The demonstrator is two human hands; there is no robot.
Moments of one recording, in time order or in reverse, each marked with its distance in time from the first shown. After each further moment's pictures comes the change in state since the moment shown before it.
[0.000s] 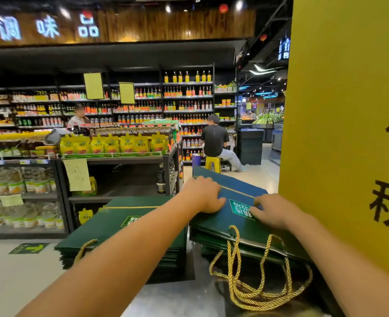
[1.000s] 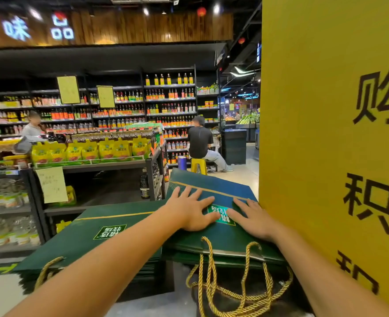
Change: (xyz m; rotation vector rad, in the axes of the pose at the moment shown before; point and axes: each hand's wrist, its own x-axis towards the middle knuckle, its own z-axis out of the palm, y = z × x) left_hand 0.014 0.016 0.036 -0.025 -0.174 0.032; right_hand 0.002 0.015 0.045 0.381 -0.082 0.098
